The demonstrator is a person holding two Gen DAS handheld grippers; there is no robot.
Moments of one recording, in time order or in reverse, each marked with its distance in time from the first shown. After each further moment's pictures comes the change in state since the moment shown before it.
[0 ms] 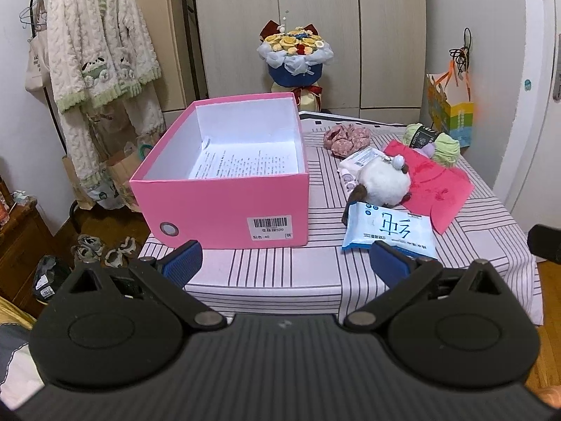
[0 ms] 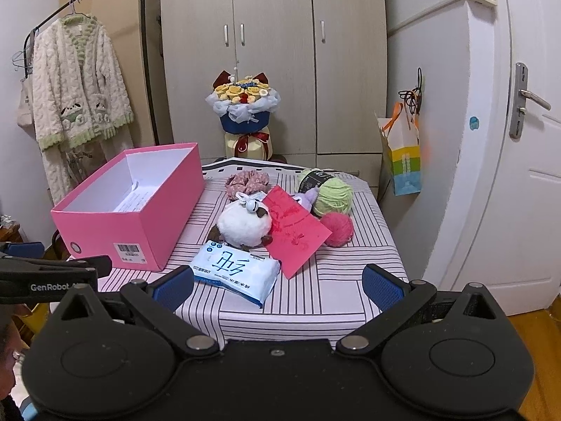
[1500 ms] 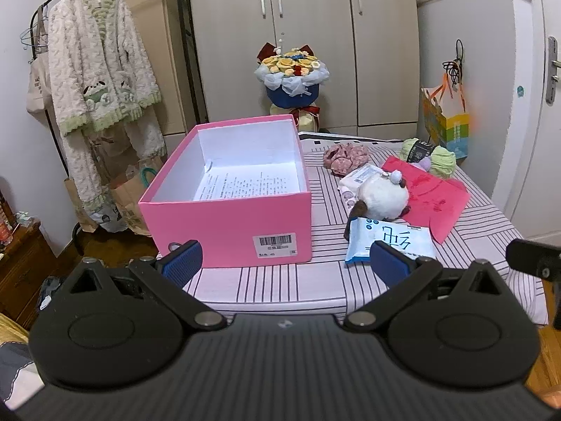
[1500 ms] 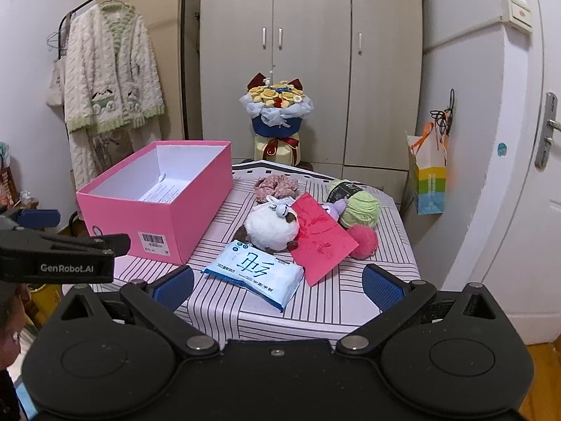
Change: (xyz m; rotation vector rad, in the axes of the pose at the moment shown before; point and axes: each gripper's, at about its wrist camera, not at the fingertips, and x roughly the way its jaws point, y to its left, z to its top) left arm -0.010 0.001 -0.002 0.035 -0.074 0.002; right arm -0.001 0.017 -0.003 -0.112 -0.020 0.074
